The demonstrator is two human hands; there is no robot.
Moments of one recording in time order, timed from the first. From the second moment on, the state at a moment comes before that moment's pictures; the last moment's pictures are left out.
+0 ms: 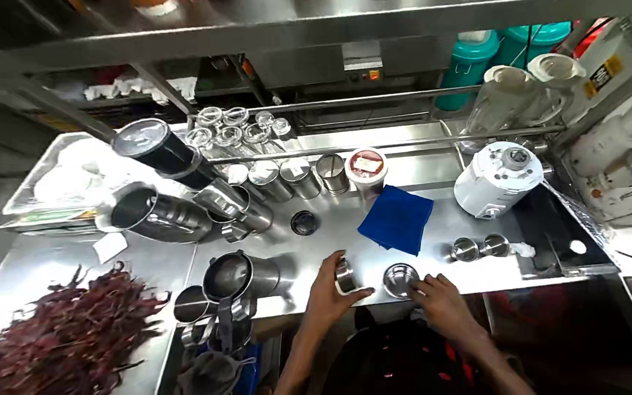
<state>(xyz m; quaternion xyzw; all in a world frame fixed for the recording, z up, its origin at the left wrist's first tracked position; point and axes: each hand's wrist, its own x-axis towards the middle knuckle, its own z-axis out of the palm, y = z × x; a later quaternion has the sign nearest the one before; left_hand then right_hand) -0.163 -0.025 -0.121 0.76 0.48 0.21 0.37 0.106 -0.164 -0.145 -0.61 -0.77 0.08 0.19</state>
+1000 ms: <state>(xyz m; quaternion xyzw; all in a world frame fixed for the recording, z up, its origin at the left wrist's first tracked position) -0.160 -0.051 -0.139 0.75 0.40 0.34 0.39 0.307 -0.207 -0.175 -0.90 -0.39 0.06 0.16</state>
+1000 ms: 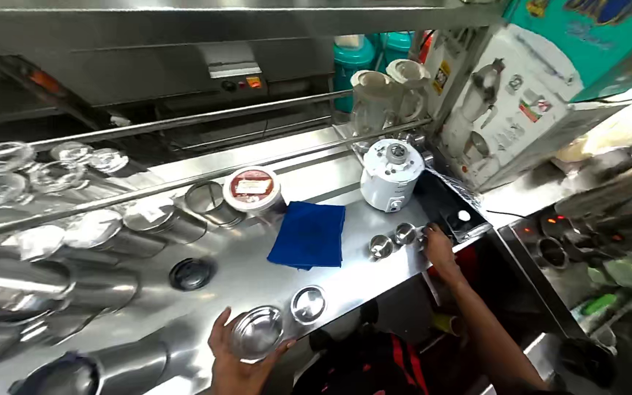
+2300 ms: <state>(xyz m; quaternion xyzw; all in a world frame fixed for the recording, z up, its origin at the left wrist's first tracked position) -0.167 -0.052 -0.014 0.37 0.18 0.54 0.73 -0.051 -0.102 0.013 -0.47 -0.80 -0.02 0.37</state>
